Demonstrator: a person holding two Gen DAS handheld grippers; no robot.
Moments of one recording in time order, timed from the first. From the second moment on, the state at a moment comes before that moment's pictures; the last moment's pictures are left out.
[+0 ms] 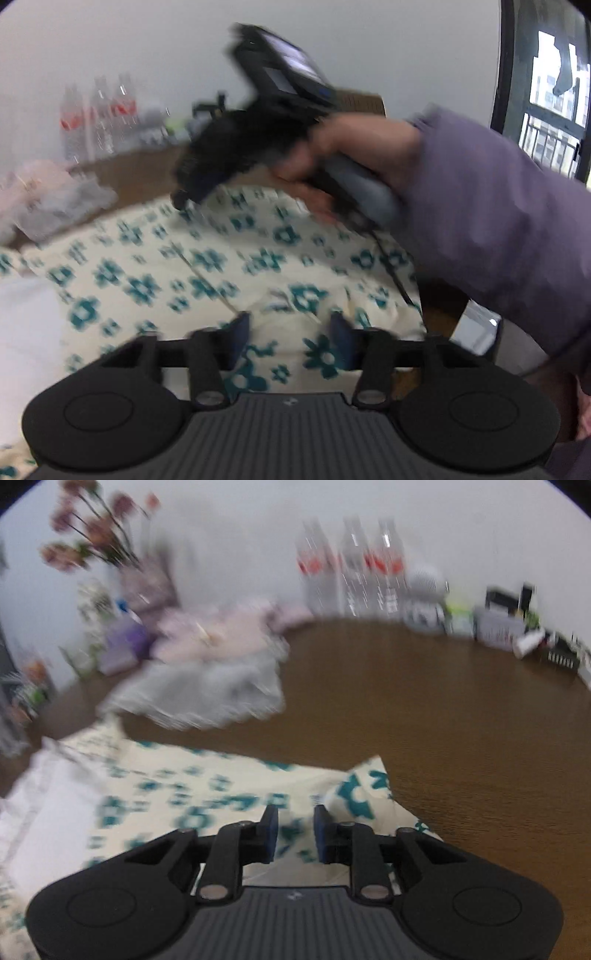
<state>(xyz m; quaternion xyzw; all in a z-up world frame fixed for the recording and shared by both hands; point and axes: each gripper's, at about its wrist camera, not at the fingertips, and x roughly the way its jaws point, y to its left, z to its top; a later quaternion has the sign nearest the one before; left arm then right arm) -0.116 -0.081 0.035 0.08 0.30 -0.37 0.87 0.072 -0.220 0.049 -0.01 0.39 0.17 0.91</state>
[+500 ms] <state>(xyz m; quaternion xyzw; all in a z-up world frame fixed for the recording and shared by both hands) -0.146 0.011 0.067 0.06 0.26 -0.37 0.89 -0.025 -0.240 0.086 -0.03 0.29 0.22 0.93</state>
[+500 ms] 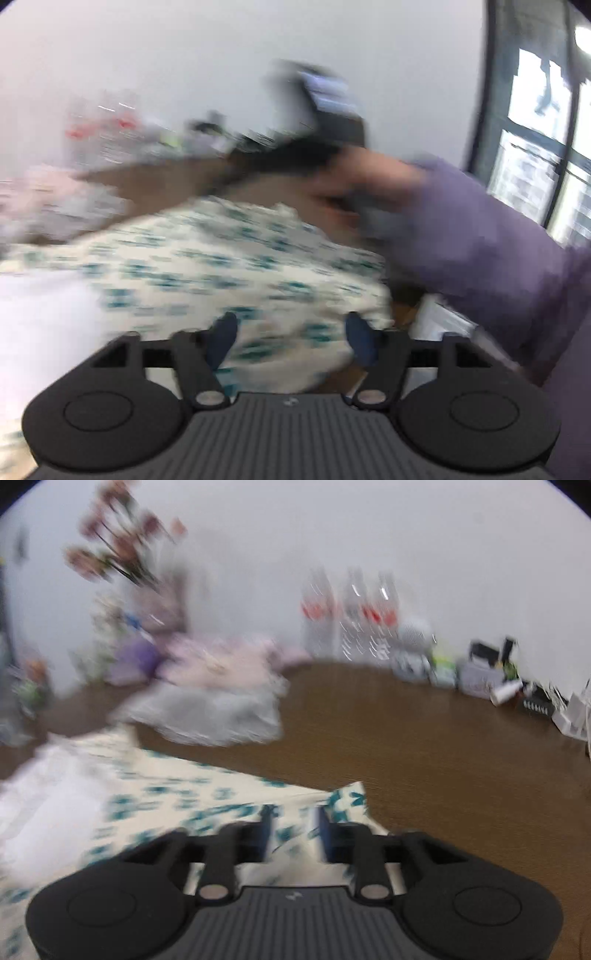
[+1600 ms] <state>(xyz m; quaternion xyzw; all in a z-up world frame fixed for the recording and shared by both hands) -0.137 0.148 0.044 0.06 0.33 -0.29 0.89 -0.199 -0.278 0.029 0.03 0.32 0.41 0.85</state>
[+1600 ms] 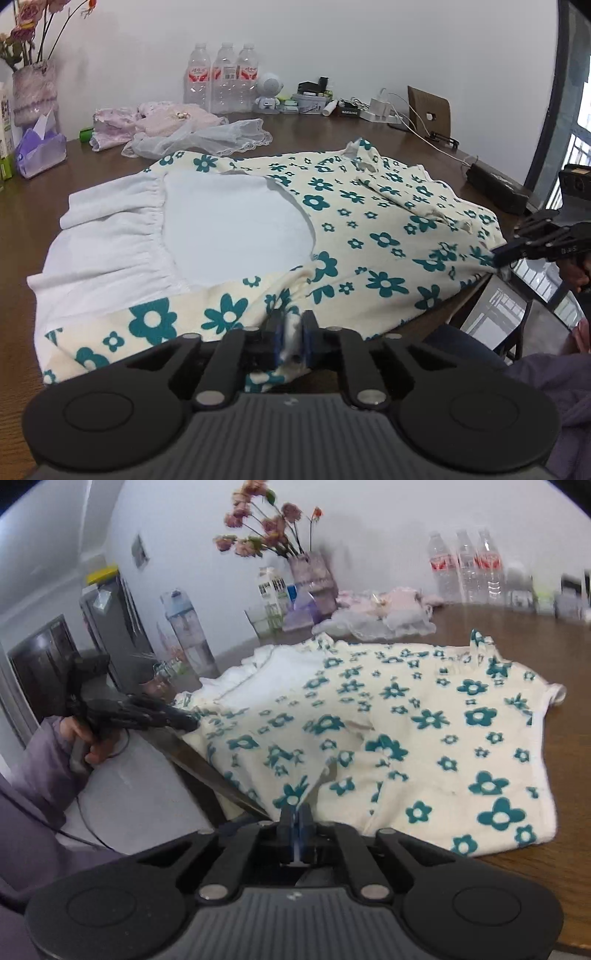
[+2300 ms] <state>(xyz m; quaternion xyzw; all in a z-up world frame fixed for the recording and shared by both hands) -0.143 0.115 0.035 0.11 0.31 -0.33 0.88 -0.169 -0.250 0.020 -0.02 0.27 0.33 0.90</state>
